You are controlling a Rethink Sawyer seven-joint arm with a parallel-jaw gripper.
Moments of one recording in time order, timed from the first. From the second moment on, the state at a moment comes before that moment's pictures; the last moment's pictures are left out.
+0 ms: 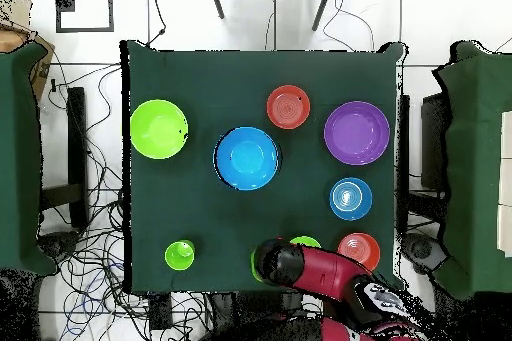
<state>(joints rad) -0.44 -0.55 -0.05 2.10 -0.21 0.28 0.57</state>
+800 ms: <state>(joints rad) -0.43 -0.56 -0.06 2.10 -0.21 0.28 0.57</state>
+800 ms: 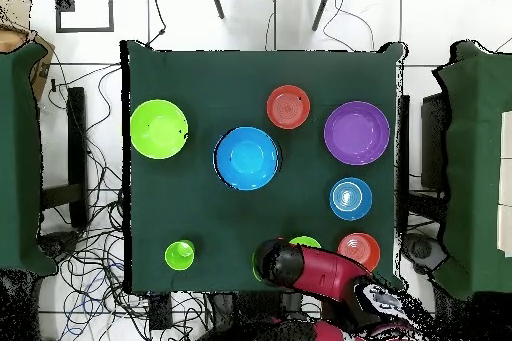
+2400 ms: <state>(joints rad) -0.34 -0.76 -0.11 1.96 -0.19 0.55 0.57</state>
